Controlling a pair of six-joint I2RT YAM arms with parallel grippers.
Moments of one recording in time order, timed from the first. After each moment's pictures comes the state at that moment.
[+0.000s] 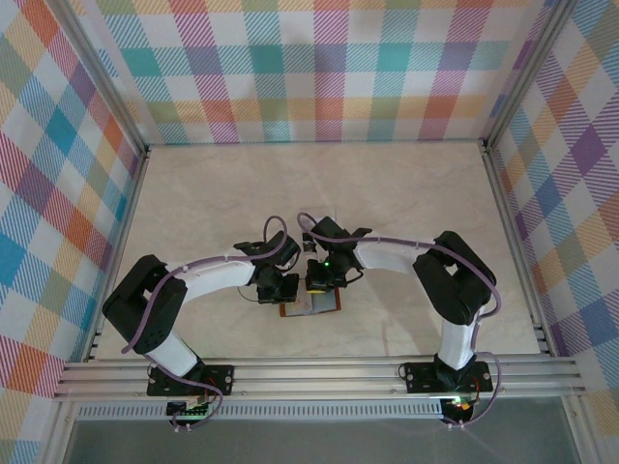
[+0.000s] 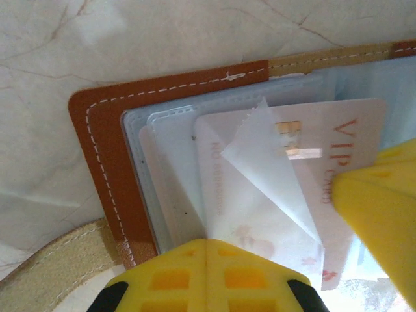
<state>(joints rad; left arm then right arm) -0.72 1.60 0.87 -0.61 0.21 -0.72 0.80 1.84 1.12 -0.51 -0.42 0.73</state>
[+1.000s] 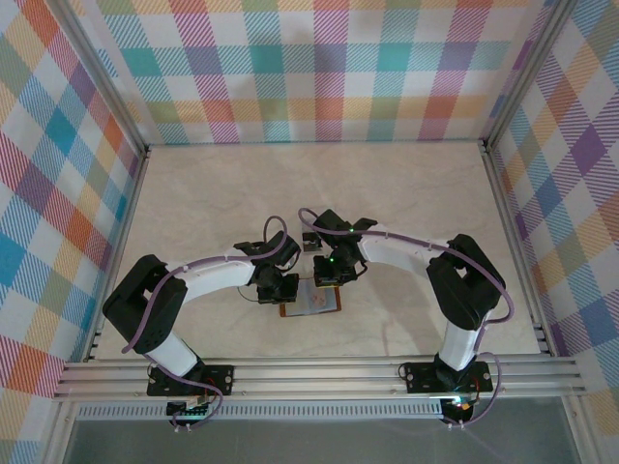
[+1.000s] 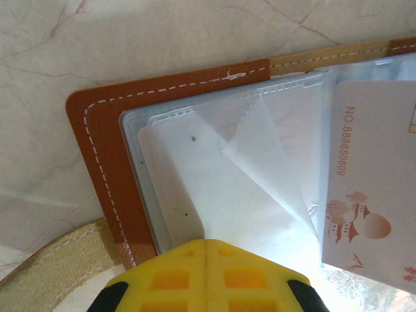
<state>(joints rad) -0.72 1.60 0.87 -0.61 0.22 -0.72 0.80 1.78 1.19 -0.71 -0.31 0.63</state>
